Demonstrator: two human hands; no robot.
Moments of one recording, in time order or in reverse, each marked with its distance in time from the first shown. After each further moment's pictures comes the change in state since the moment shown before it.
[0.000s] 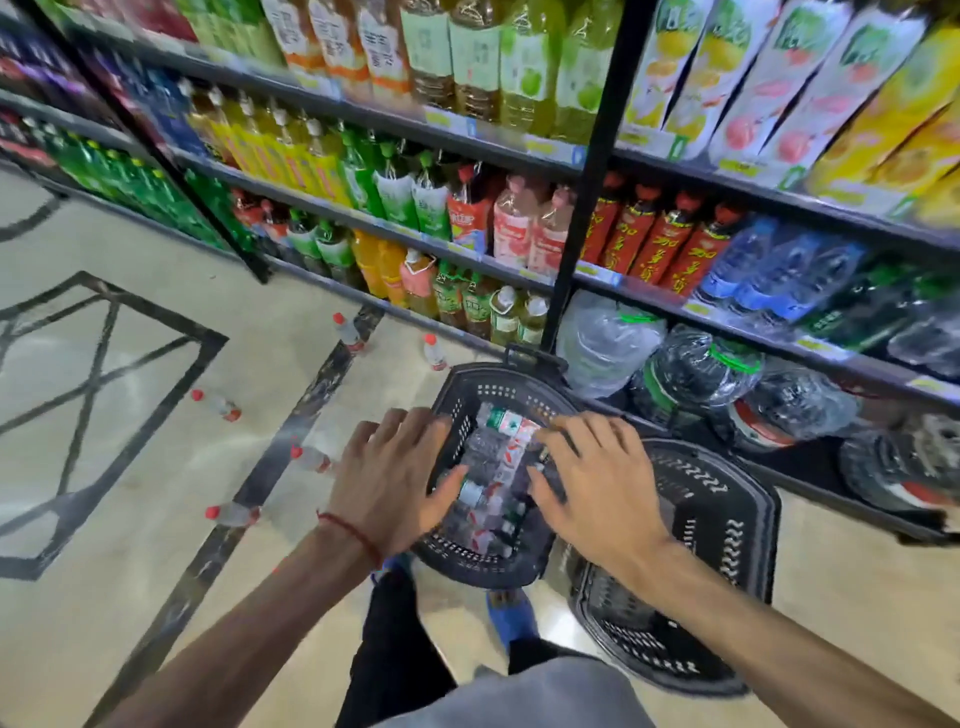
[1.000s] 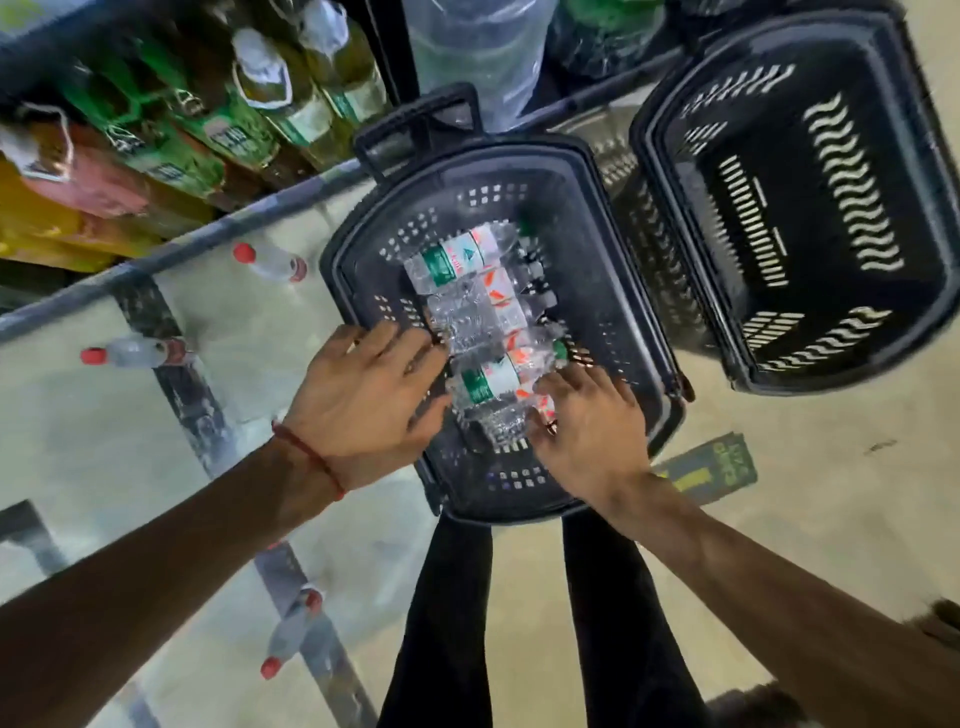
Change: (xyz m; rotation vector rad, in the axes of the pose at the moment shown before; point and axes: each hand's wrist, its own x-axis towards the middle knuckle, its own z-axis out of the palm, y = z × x) left_hand 0.220 -0.145 0.323 0.050 -0.276 1.065; right_hand 0.082 -0.118 0.354 0.407 -0.473 1.109
